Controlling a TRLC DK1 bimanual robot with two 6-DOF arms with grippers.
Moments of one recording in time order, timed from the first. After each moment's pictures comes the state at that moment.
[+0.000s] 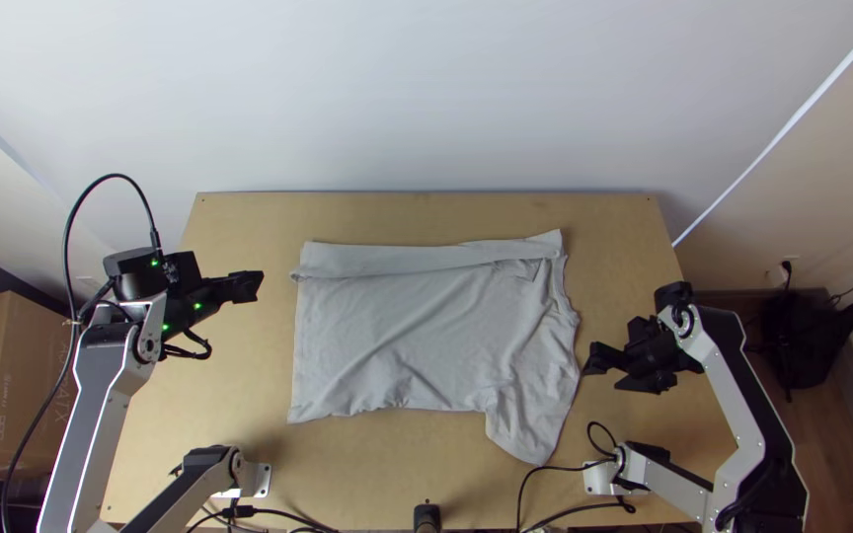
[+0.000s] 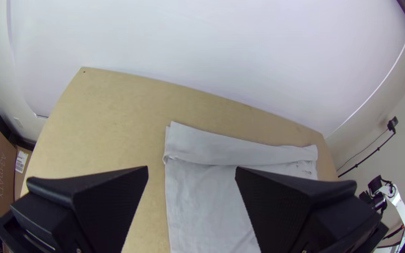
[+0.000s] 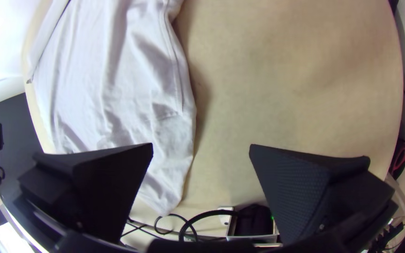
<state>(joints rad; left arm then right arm) 0.11 0.99 1.02 -0.67 0.27 -0.19 -0.16 1.21 0.83 -1.24 -0.30 0.07</state>
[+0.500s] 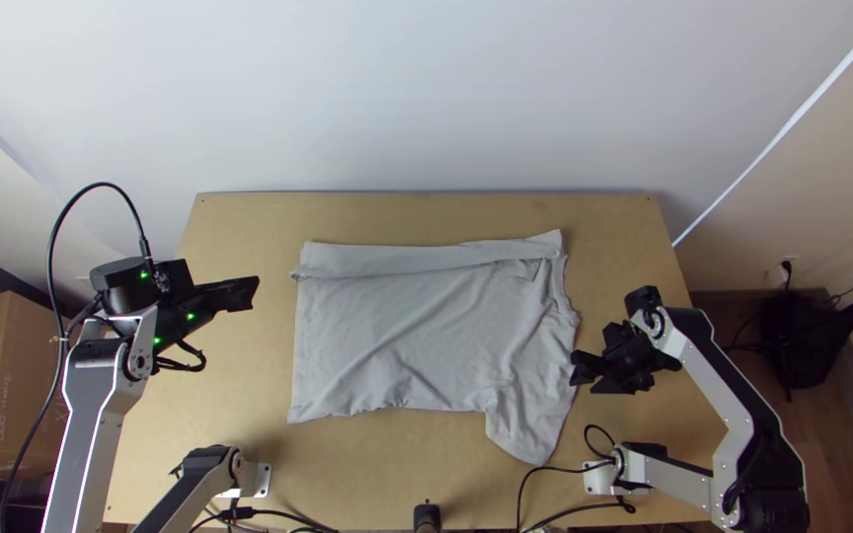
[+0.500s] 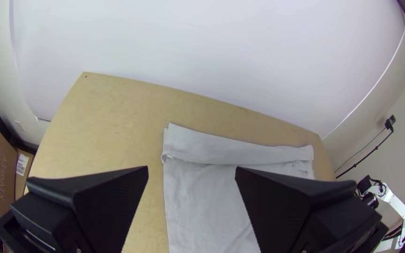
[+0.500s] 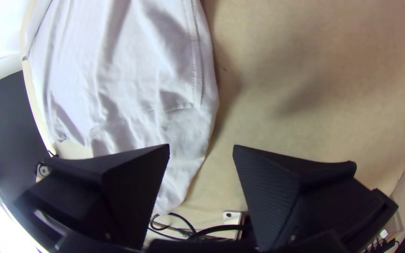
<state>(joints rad) 0.11 0.91 1.02 -0.71 0.27 -0.19 -0.04 1.30 0.76 -1.14 -0.33 0.08</state>
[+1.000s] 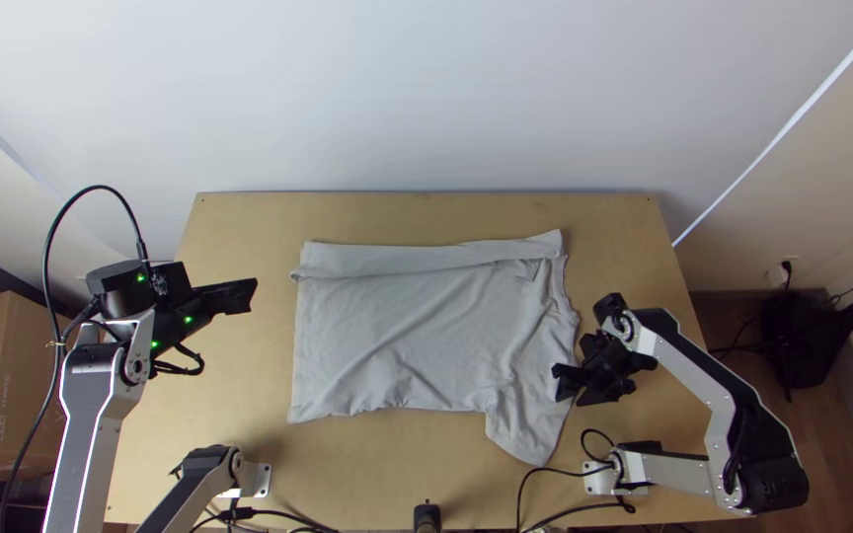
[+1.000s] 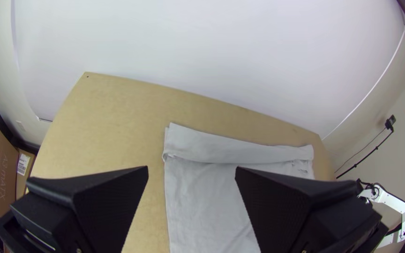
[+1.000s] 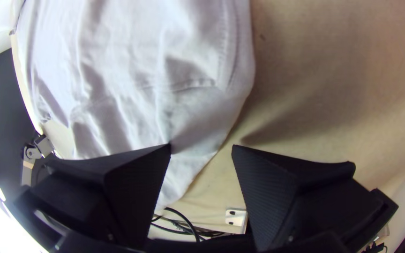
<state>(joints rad) 0.12 0.89 1.02 -0.73 0.27 -0.18 0.11 1.39 0.71 -1.11 -0.33 0.11</state>
